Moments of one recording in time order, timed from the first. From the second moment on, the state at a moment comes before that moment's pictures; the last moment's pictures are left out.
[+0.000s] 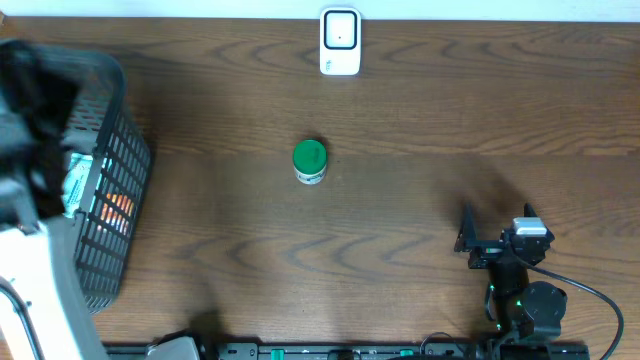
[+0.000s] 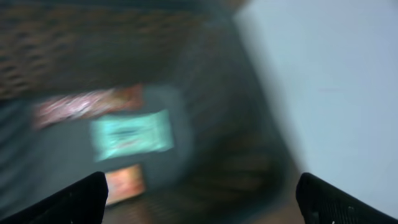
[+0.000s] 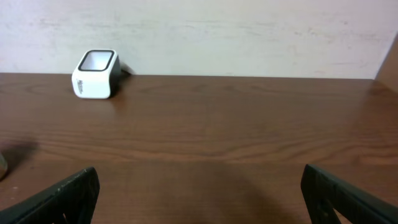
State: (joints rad) left arm 0.34 1.33 1.75 -1.18 -0.32 -0.84; right arm -0.04 0.01 0.04 -0.13 -0.05 0.00
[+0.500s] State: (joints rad) left arm 0.66 1.78 1.72 -1.36 0.03 -0.82; right arm -0.04 0.01 0.04 -0.13 -0.05 0.00
